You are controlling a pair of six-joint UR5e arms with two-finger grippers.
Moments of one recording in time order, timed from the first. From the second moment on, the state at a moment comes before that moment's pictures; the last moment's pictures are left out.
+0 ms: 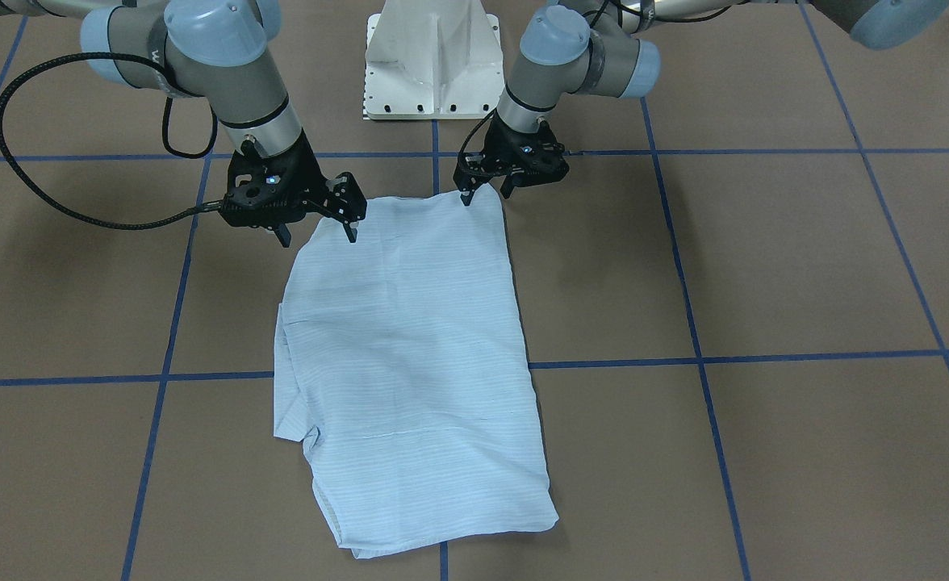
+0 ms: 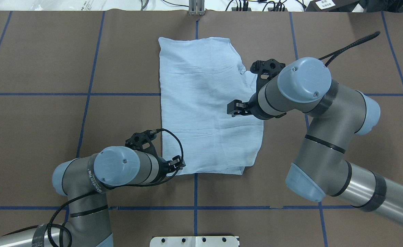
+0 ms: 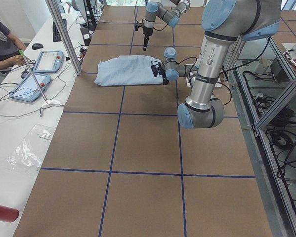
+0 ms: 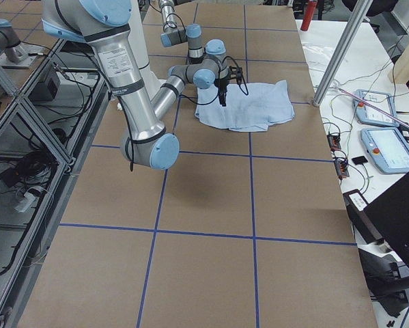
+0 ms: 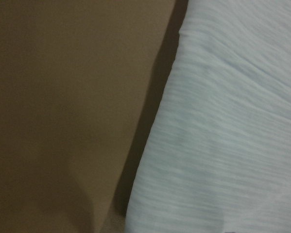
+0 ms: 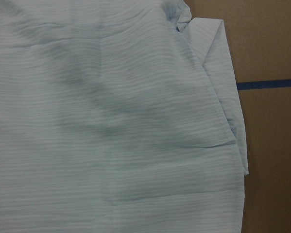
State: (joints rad) left arm -0.31 -2.05 -1.75 -1.97 -1.70 -1.77; right arm 0.61 -1.09 1.89 -1.47 1.85 1.23
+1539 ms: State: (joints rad) left arm -0.33 -2.06 -1.76 -1.97 -1.69 -1.78; right arm 0.55 -1.10 1.91 -1.47 1.83 1.40
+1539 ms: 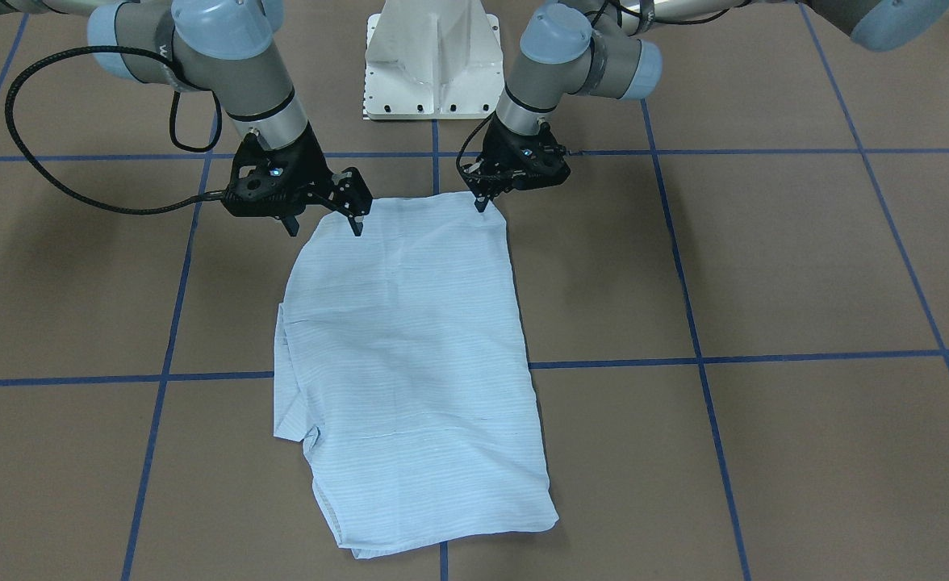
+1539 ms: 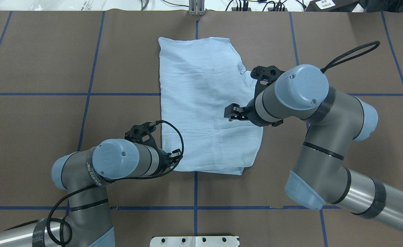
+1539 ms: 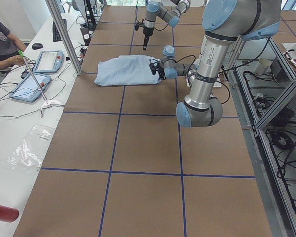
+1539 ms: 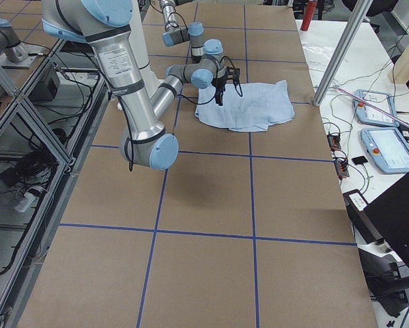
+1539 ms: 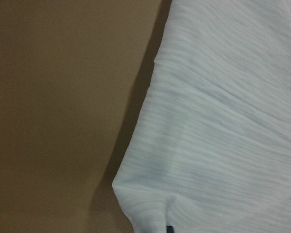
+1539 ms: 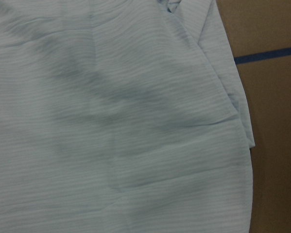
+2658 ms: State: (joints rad) left arm -0.34 -2.05 -1.79 -1.97 -1.69 -1.78; right arm 0.33 -1.10 1.83 -1.48 1.64 1.88
